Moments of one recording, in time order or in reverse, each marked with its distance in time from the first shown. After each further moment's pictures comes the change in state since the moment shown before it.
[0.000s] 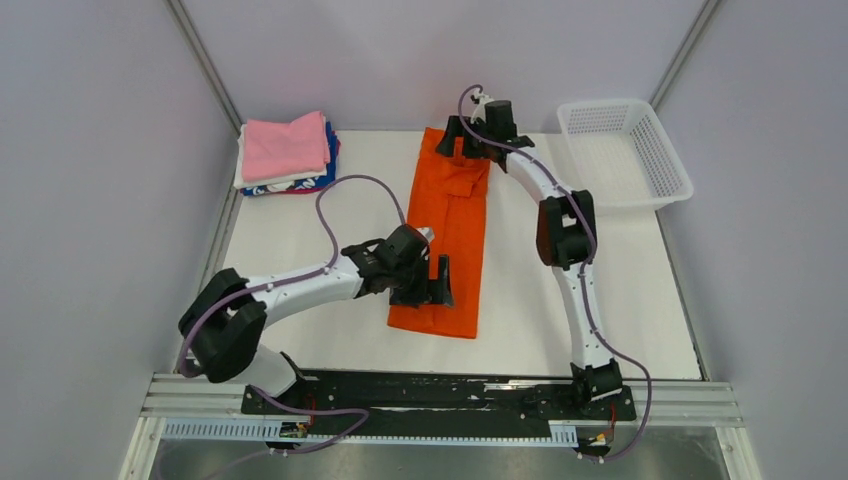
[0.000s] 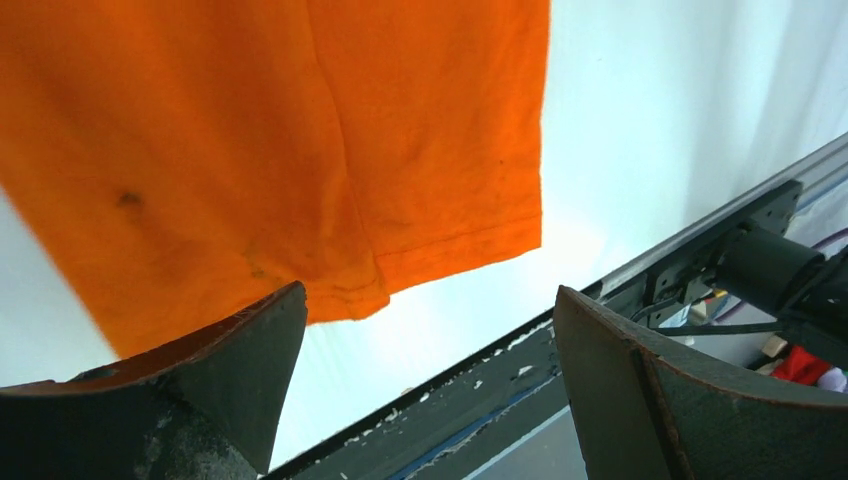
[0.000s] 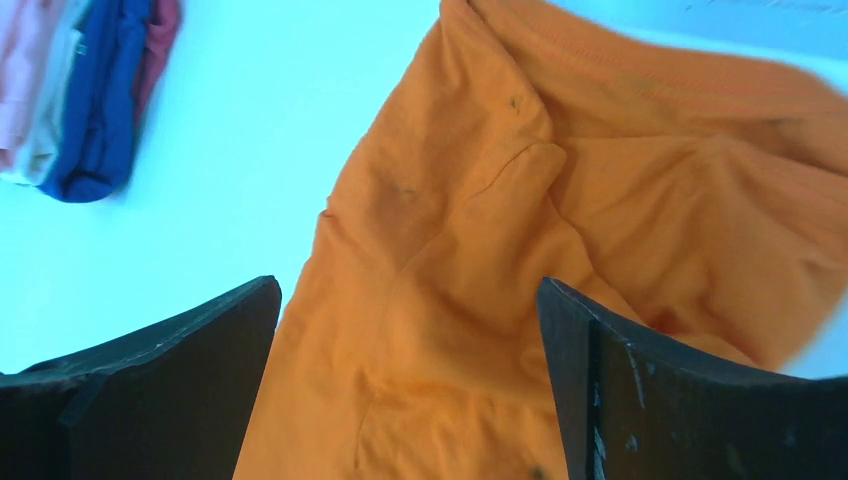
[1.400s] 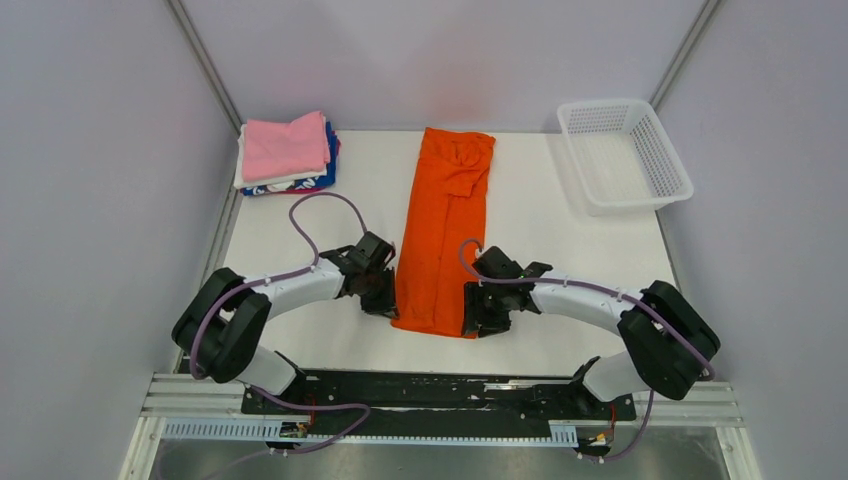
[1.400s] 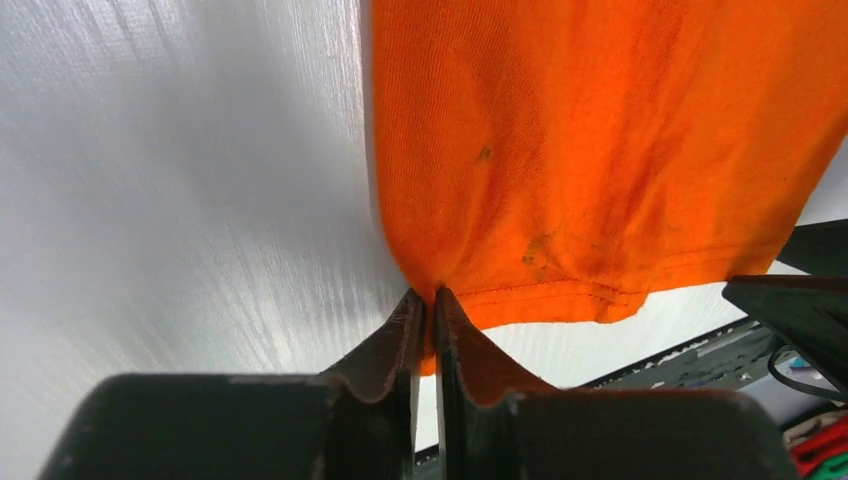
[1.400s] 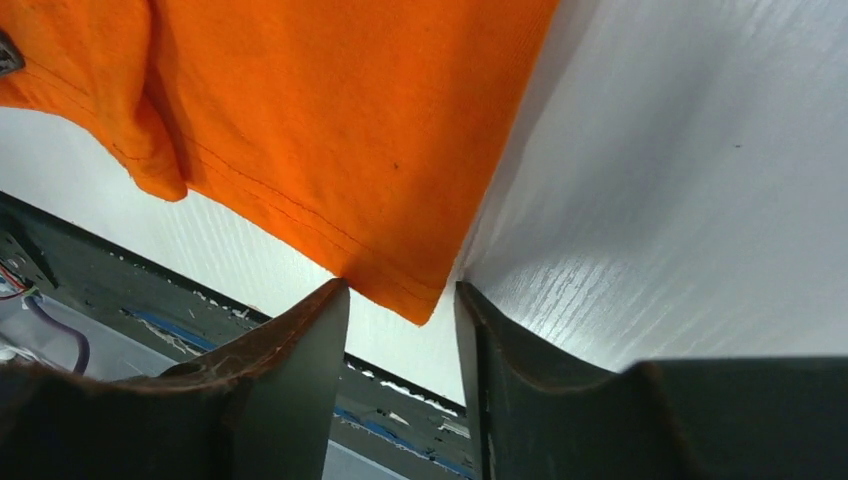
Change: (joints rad) left arm 0.202 -0.056 -0.192 -0.059 0.003 0.106; right arm 0.483 -1.173 -1.608 -0.223 0.145 0.399
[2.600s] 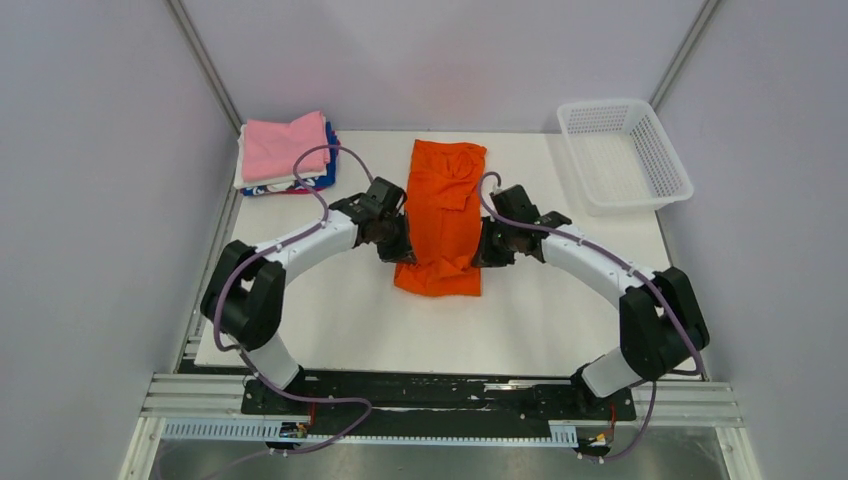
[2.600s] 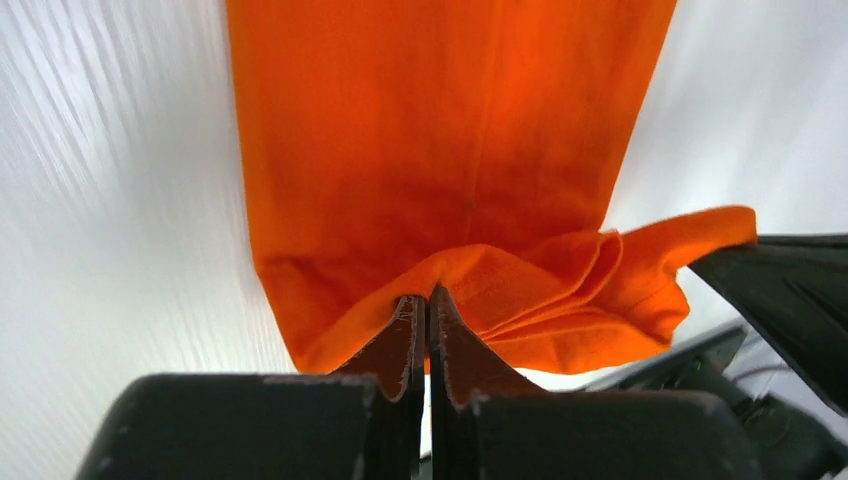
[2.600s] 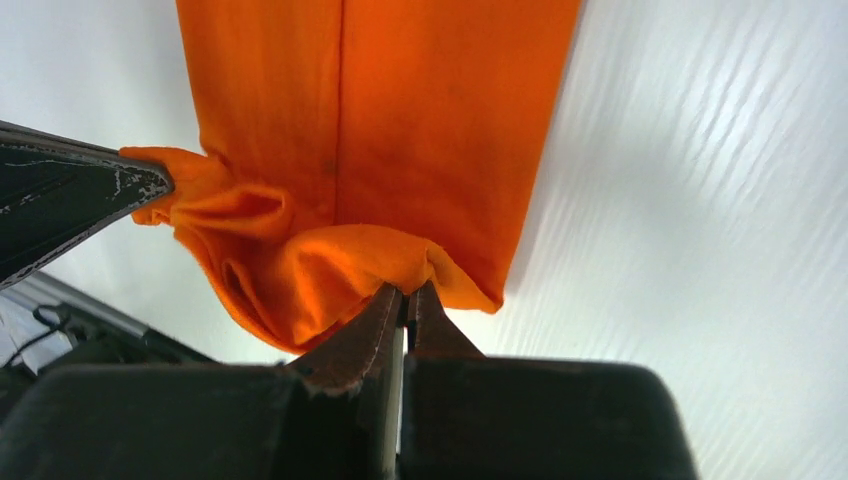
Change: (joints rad) left arm 0.066 0.144 0.398 -0.132 0.007 -0.035; right arm -0.219 0.055 0.293 -0.034 0.043 -0.114
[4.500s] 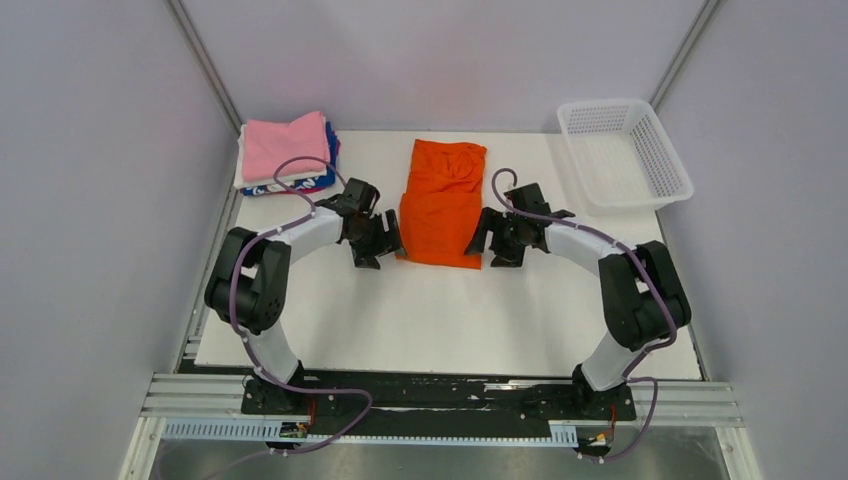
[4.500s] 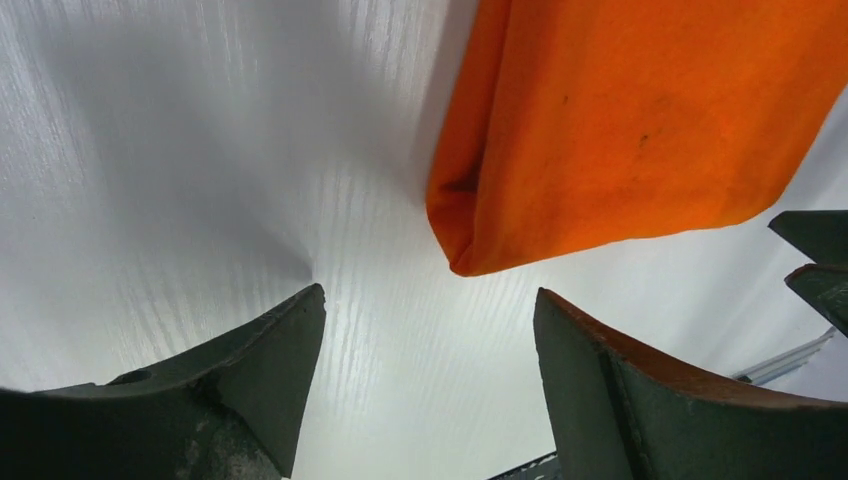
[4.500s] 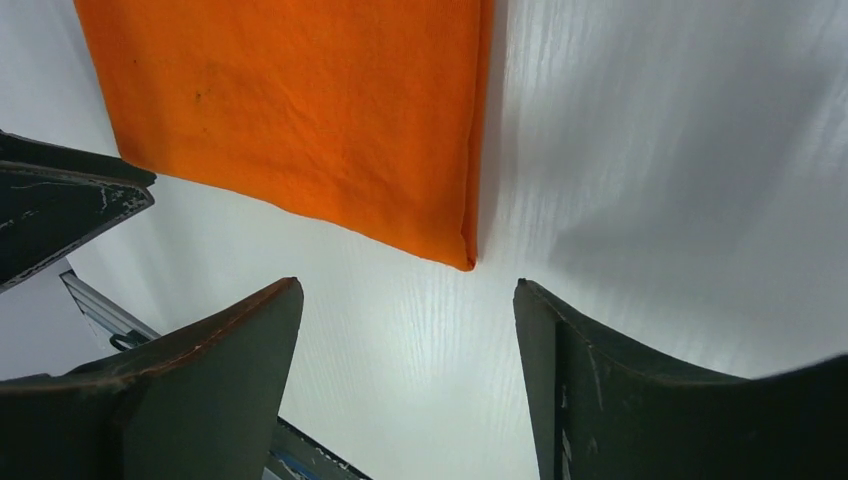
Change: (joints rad) left arm 0.203 0.126 -0.016 0.074 0.050 0.059; right arm -0.206 0.183 -0.003 0.183 -0.183 -0.003
